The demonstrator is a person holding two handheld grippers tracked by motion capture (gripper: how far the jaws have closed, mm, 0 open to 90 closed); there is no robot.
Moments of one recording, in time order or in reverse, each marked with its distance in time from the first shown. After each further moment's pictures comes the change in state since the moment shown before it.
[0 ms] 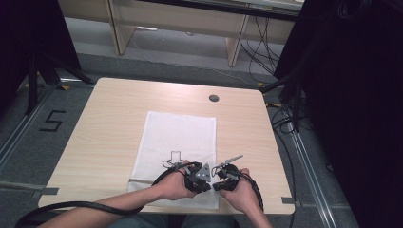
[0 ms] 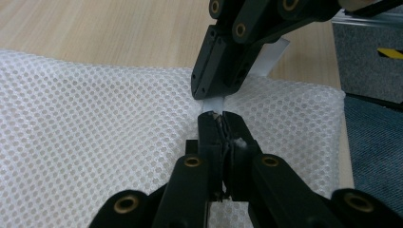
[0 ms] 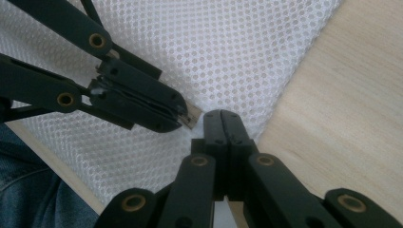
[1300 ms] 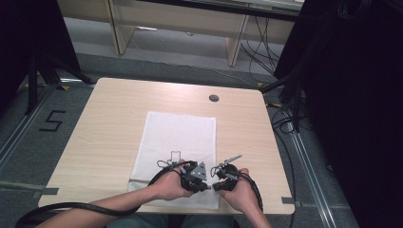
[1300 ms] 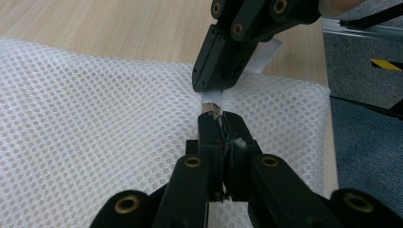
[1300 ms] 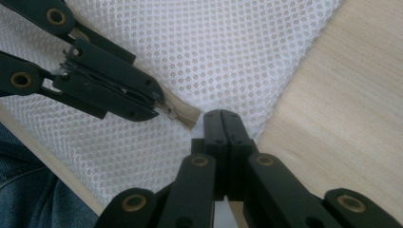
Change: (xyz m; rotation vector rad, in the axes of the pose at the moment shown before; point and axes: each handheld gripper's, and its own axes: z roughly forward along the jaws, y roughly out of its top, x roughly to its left) left arm -0.001 -0.005 -0.012 -0.018 -0.002 -0.027; right arm 0.003 0.001 0.000 0.016 -0.025 0.006
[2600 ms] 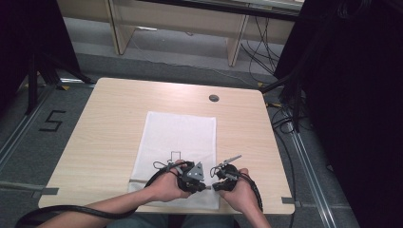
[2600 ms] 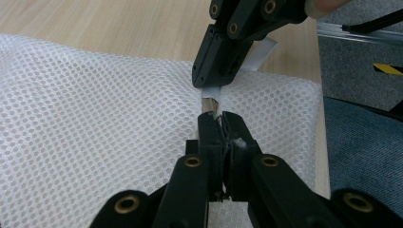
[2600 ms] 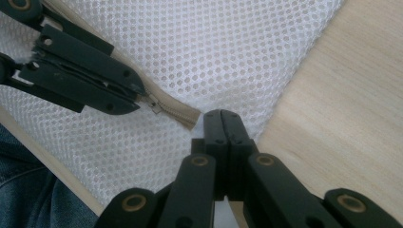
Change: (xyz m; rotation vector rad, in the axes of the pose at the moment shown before) left arm -0.004 -0.005 -0.008 -0.022 0.016 -0.013; right arm -0.001 0.000 0.001 -0.013 0.003 -0.025
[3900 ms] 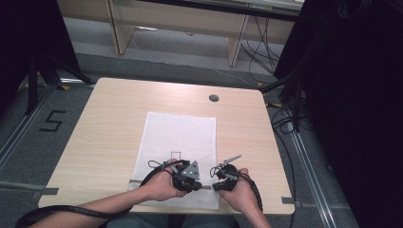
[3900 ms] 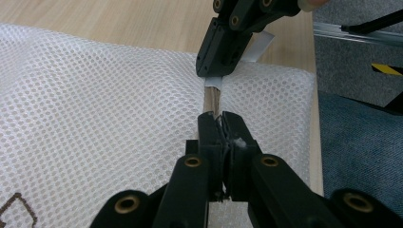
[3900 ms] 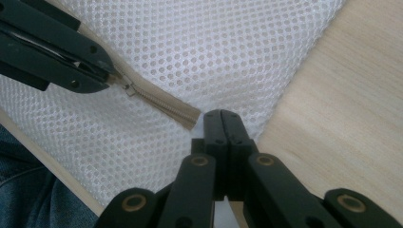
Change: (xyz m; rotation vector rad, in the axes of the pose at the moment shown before) left arm 0.002 -0.005 -0.013 -0.003 0.000 -0.002; right arm 0.001 0.000 0.000 0.009 -0.002 0.011
